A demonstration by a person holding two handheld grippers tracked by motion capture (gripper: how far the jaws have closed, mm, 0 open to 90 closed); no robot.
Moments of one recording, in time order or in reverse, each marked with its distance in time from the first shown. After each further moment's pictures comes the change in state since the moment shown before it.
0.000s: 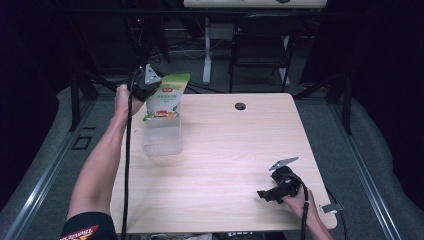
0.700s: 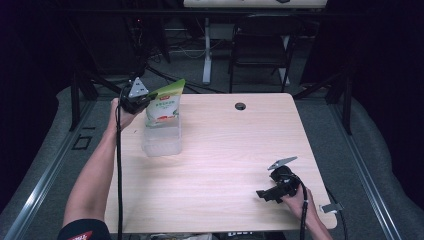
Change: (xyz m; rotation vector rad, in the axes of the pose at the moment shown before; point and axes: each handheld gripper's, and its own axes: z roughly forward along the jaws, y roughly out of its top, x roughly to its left) left arm -0.006 -0.049 -0.008 -0.079 -0.129 -0.039; right arm 0.001 0.002 0.002 -0.009 -0.001 0.000
